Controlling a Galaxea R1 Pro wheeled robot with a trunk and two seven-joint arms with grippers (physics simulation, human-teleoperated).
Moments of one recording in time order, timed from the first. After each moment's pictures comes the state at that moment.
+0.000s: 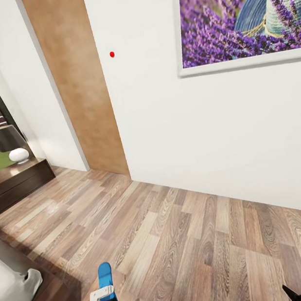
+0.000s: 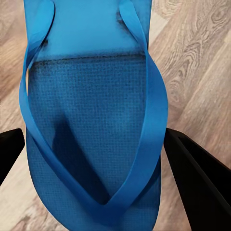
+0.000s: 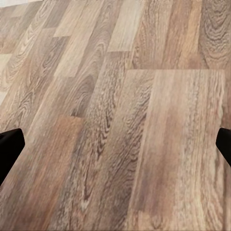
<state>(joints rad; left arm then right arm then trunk) -0.23 0.08 0.05 -0.78 0.21 0.21 -0.15 -0.29 -0.36 -0.21 -0.16 -0.48 -0.34 0.62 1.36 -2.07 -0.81</state>
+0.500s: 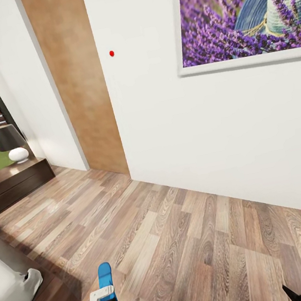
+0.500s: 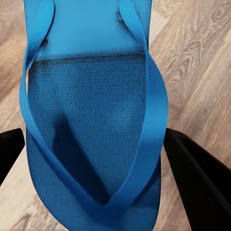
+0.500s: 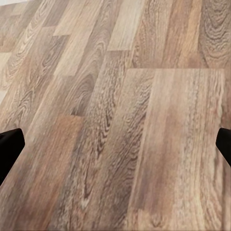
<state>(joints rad) -0.23 0.08 0.05 -0.78 0.21 0.21 -0.15 -0.29 -0.36 -0.21 -0.16 -0.48 -0.34 0.62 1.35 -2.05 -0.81</state>
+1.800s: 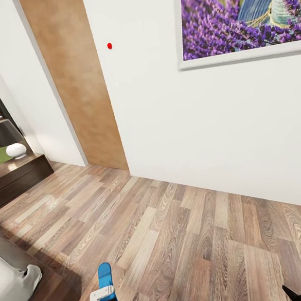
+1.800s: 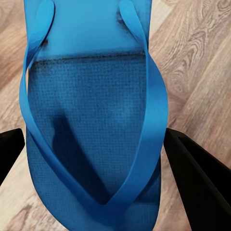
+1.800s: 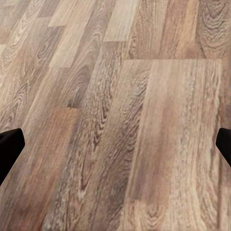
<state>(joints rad) -0.23 0.08 0.05 -0.78 0.21 0.21 -0.15 -0.29 -0.36 -0.21 -0.16 -0.48 -0.34 0.62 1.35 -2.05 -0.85</state>
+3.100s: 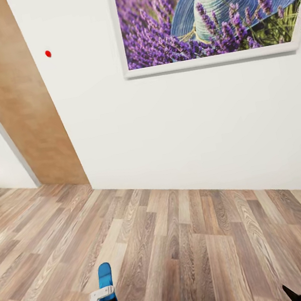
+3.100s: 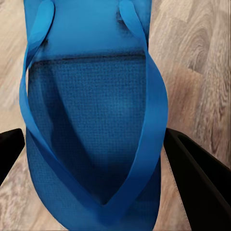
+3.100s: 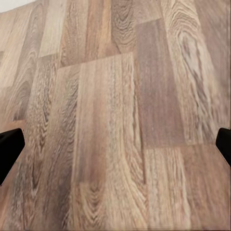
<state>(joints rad) -0.23 0.08 0.05 -0.78 0.21 0.21 -0.15 -0.29 -0.36 -0.21 -0.16 -0.48 -0.34 0.62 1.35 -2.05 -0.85</state>
